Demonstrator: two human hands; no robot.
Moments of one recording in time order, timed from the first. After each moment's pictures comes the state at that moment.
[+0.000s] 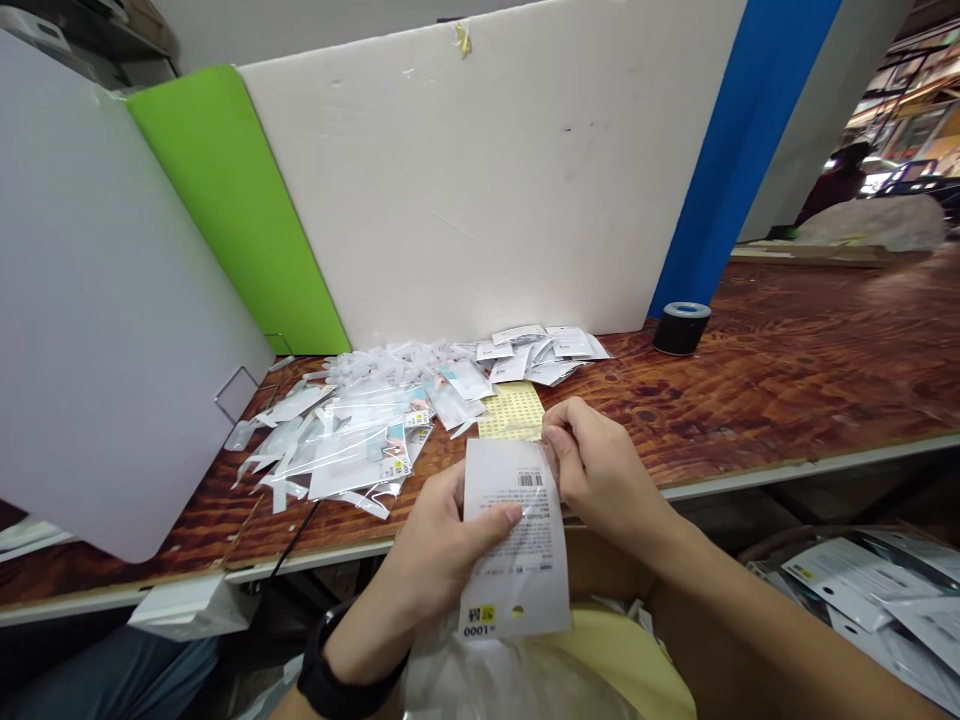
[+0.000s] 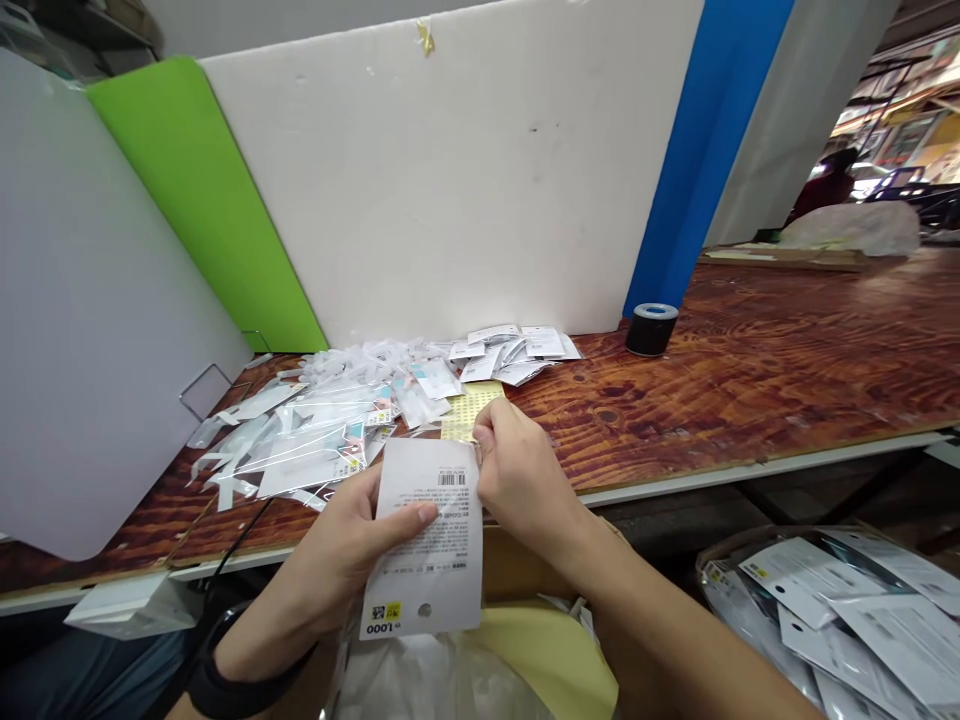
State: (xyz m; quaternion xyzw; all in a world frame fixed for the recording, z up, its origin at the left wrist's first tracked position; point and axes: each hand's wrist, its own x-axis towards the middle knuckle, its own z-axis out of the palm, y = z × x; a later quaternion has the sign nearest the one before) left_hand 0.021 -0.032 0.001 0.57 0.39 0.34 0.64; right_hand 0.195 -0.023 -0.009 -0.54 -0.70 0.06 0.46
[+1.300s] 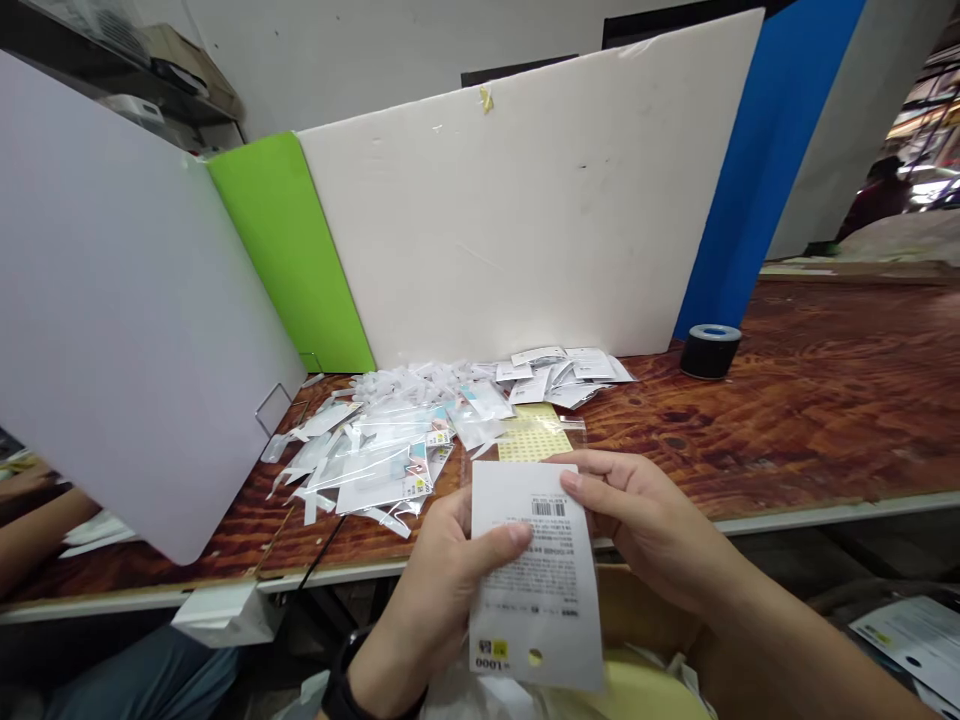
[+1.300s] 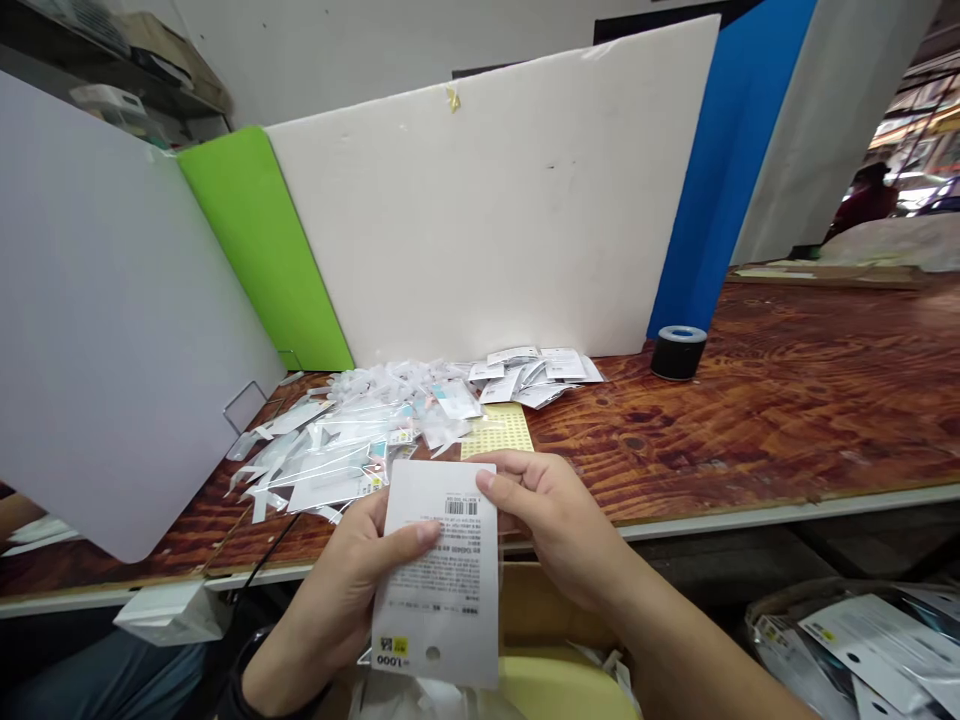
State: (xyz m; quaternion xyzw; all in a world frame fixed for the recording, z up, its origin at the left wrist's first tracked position) left_hand 0.019 -0.043 0.006 0.44 0.32 0.42 0.73; right_hand 0.198 -0.043 0.006 -0.33 -0.47 0.66 0.49
